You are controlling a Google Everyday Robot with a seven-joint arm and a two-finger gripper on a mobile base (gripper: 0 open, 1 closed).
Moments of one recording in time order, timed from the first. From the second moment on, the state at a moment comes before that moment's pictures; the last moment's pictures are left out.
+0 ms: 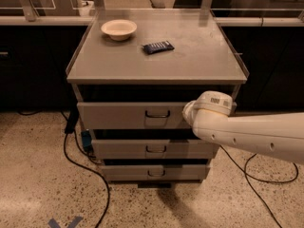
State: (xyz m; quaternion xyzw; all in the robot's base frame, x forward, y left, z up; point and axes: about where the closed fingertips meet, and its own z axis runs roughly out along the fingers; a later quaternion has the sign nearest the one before) arm 0.661 -0.148 0.659 -0.86 0.34 -0.35 0.15
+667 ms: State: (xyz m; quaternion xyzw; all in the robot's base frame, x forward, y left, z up) arm 0.651 -0.155 0.678 -0.85 0.35 -0.36 0.15
